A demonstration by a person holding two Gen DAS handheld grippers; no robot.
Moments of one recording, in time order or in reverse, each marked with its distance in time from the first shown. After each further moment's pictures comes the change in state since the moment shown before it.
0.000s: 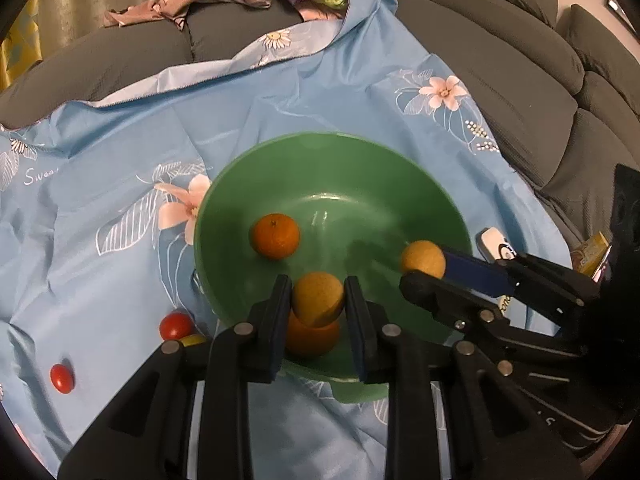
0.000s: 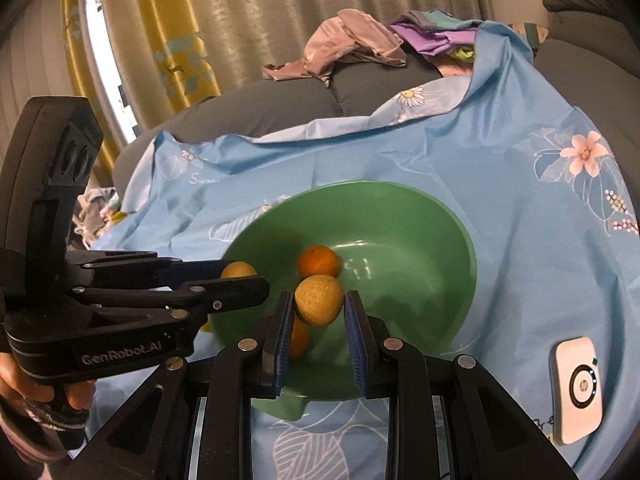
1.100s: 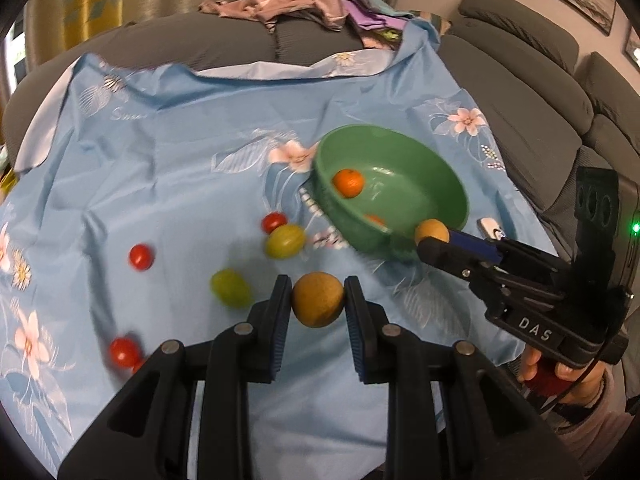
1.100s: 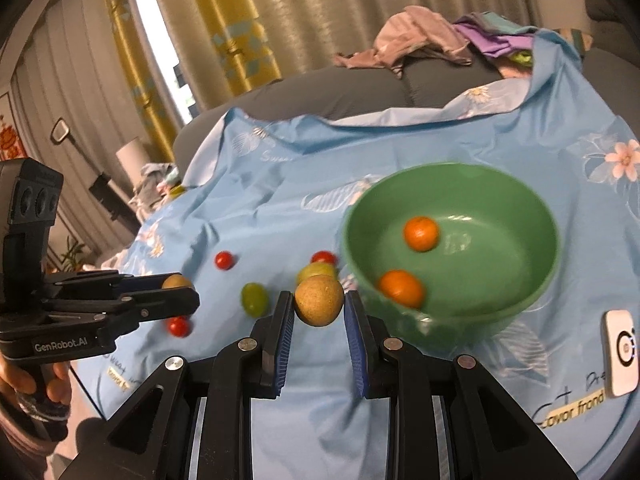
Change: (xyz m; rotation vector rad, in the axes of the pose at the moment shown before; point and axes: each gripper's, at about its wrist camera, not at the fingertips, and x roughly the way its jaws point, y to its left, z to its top) left arm -0.112 0.039 -0.086 -0.157 -0.075 0.058; right arm -0.026 0.065 -0.023 -0.052 0.021 0.158
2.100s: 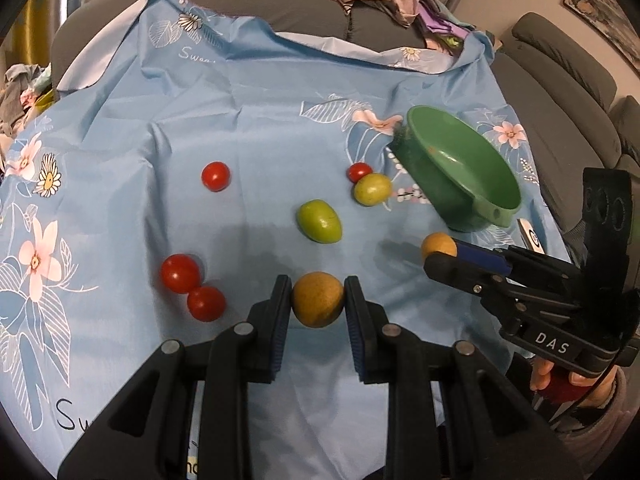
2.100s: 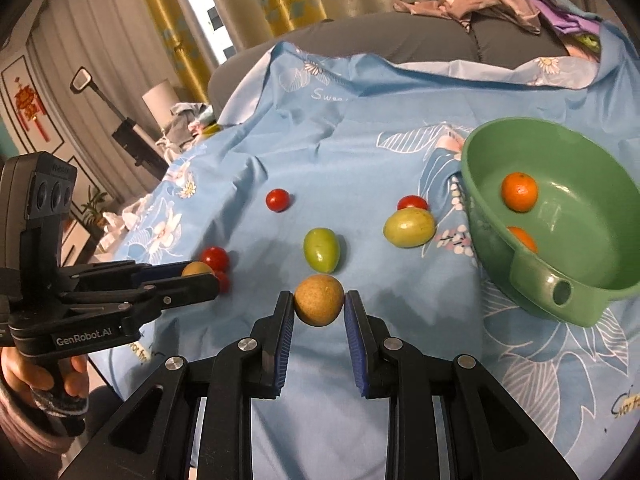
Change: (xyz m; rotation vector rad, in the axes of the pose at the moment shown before) left arm -0.014 0.070 -0.062 -0.176 0.021 0.062; right arm 0.051 0.064 -0.023 -0.083 0.186 0.110
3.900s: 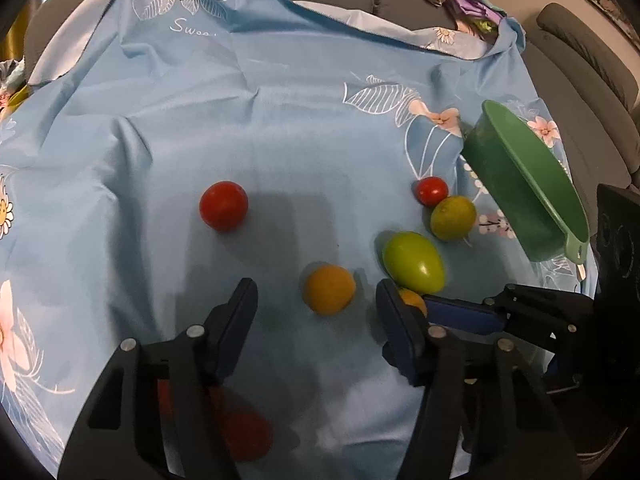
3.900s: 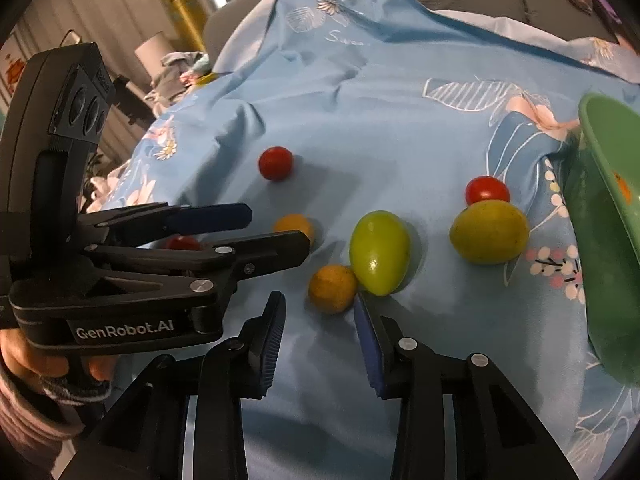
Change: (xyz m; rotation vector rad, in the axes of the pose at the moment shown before) left arm 0.088 0.053 0.043 -0.004 0.077 0.010; right arm 0.100 0.009 0.021 -0.032 0.187 0.008
